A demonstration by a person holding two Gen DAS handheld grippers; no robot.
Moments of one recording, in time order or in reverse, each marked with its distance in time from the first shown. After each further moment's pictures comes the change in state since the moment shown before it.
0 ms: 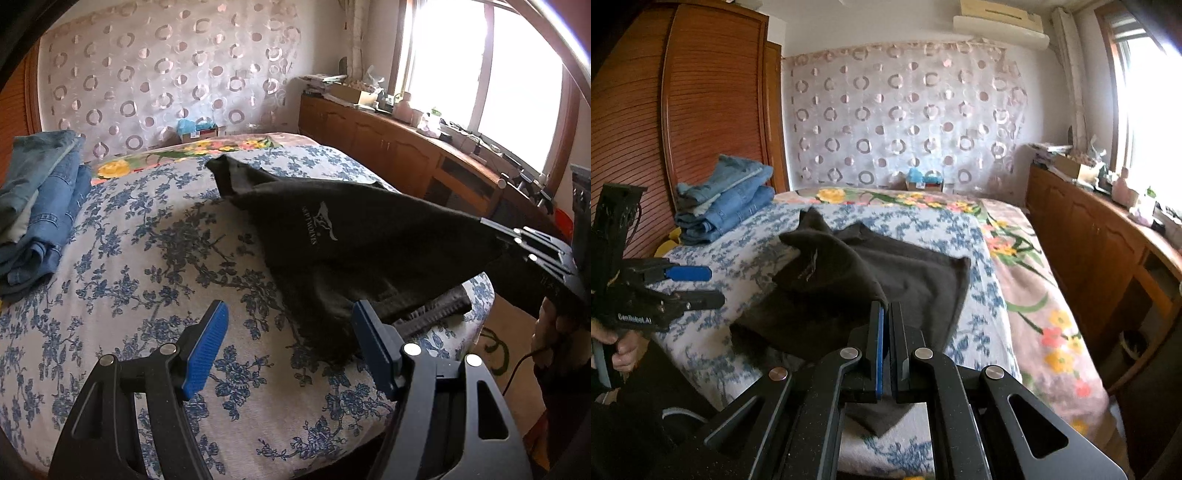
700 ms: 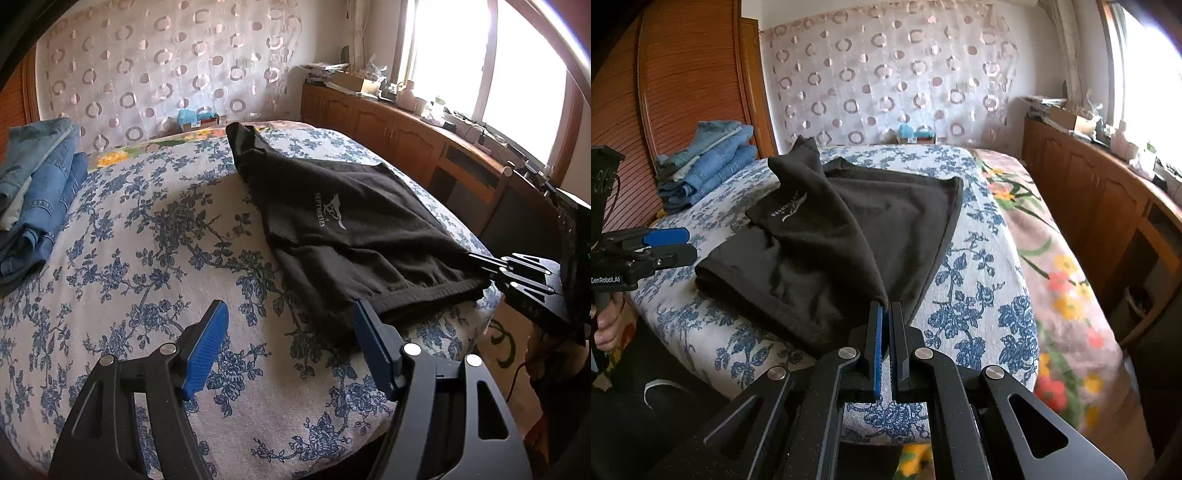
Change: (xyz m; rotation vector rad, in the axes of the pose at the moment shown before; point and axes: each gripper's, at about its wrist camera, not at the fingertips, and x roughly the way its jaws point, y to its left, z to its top) left arm 0.015 -0.002 -0.010 0.001 0.042 0.013; right arm 0.014 -0.021 -0.020 0.069 0.149 0.005
